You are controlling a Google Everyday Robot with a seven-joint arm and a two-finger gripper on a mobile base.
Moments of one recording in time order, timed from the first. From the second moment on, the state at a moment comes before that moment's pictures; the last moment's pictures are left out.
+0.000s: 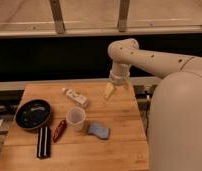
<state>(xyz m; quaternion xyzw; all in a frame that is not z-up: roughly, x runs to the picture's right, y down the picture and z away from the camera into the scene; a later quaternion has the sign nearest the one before) 0.094 0.027 0.765 -0.34 0.17 0.45 0.81</state>
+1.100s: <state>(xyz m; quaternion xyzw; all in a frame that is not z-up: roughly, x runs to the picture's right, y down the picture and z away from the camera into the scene) 0.098 0.002 0.772 -0.30 0.15 0.54 0.77</state>
